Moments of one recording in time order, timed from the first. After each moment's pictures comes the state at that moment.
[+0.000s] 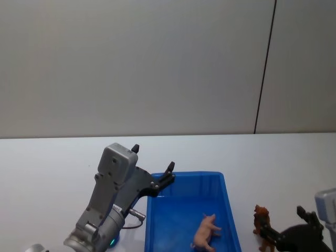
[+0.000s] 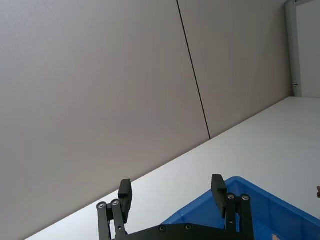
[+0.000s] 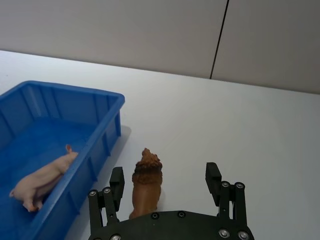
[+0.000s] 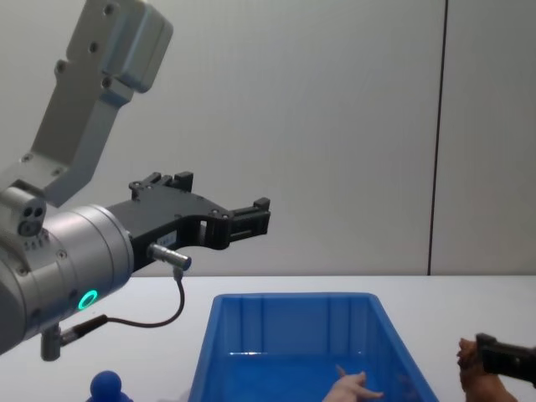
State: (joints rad) left arm -0.24 0.38 0.45 -1.63 -0.20 0.01 -0.01; right arm -0.11 0.26 -0.22 -1.77 0.16 0.23 -0.01
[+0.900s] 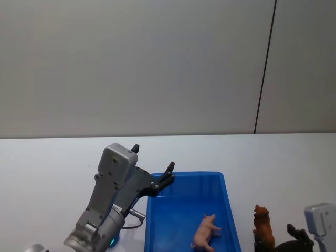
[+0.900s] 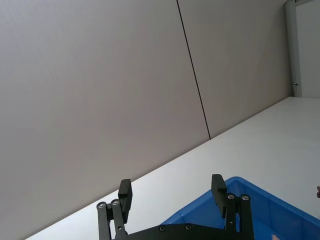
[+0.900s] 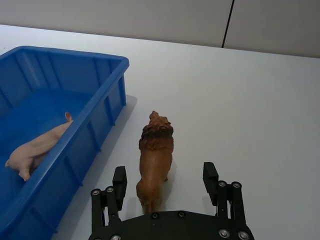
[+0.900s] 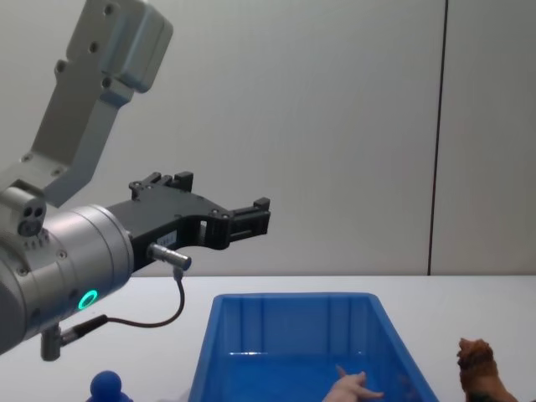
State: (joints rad) left arm -0.24 0.38 0.45 -1.63 -0.20 0.01 -0.01; right arm -0.10 0.24 -0.23 -1.67 0.17 0.23 0.02
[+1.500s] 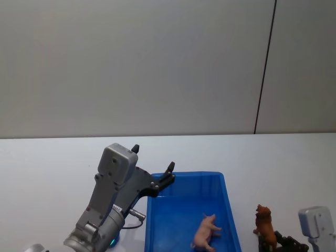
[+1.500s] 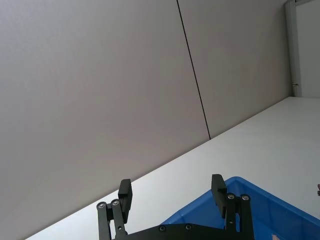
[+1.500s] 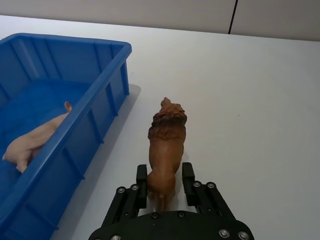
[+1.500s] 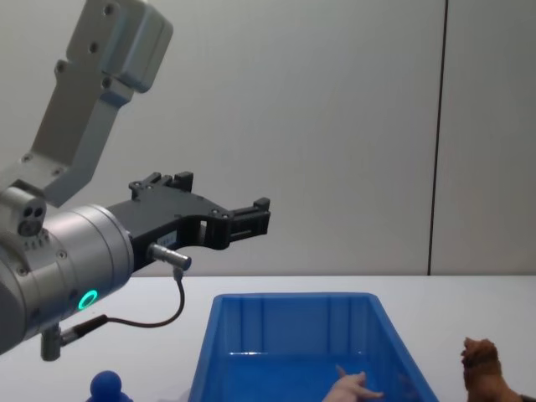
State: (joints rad) left arm -0.24 0.38 0.45 -1.63 -0.20 0.01 -0.01; right arm -0.08 0.21 -0.23 -1.63 0.17 0.25 0.03
